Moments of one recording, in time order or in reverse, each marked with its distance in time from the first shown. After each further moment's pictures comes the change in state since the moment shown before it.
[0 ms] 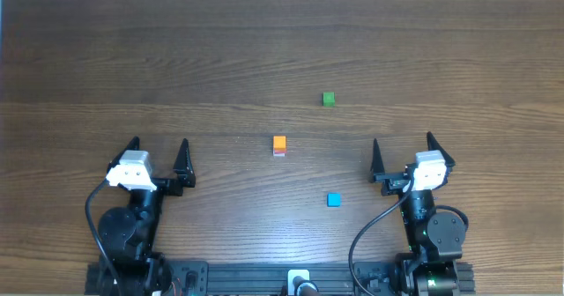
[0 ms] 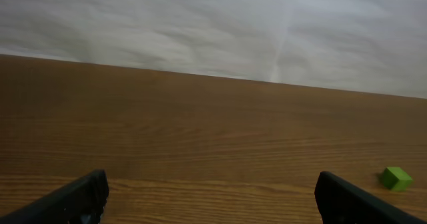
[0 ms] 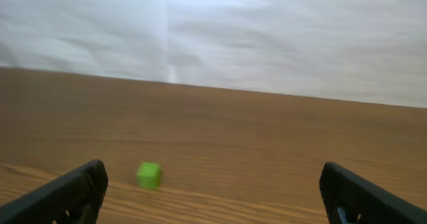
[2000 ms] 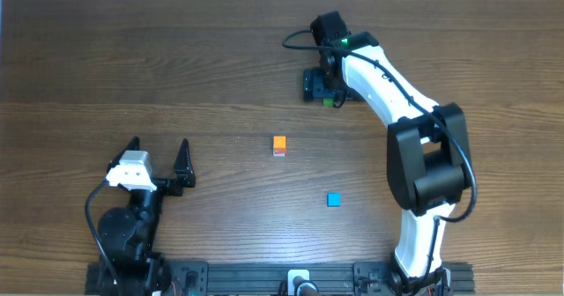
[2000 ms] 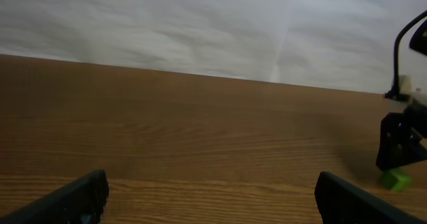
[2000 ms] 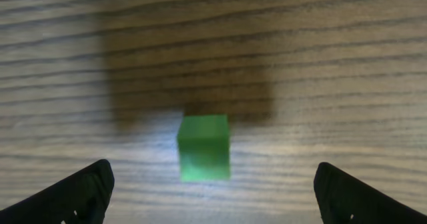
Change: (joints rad) left arm 0.000 -0.002 0.000 -0.002 0.000 0.000; right arm 0.291 2.067 1.559 -0.912 0.143 0.374
